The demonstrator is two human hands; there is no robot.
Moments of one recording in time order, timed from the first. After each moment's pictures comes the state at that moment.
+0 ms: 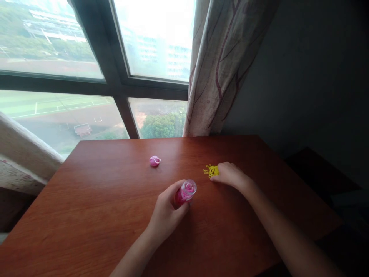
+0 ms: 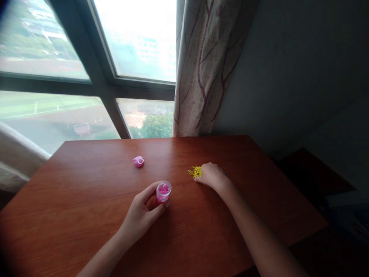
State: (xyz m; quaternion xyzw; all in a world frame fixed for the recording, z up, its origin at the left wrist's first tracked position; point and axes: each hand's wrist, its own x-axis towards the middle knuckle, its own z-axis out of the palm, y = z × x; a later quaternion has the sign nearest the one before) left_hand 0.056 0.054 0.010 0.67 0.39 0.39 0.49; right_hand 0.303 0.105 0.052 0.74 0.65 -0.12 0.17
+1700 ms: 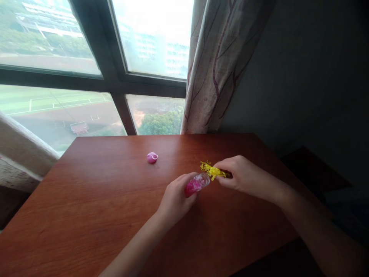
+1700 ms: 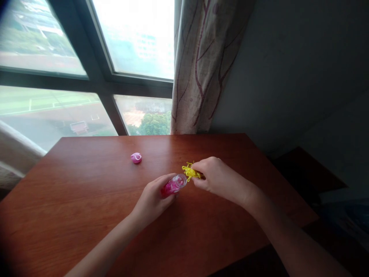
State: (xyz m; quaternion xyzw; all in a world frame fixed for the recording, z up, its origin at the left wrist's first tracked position) left_hand 0.086 0.064 0.018 0.77 0.38 0.33 0.38; right_hand 0.295 0.051 0.141 0.55 0.81 -0.17 -0.07
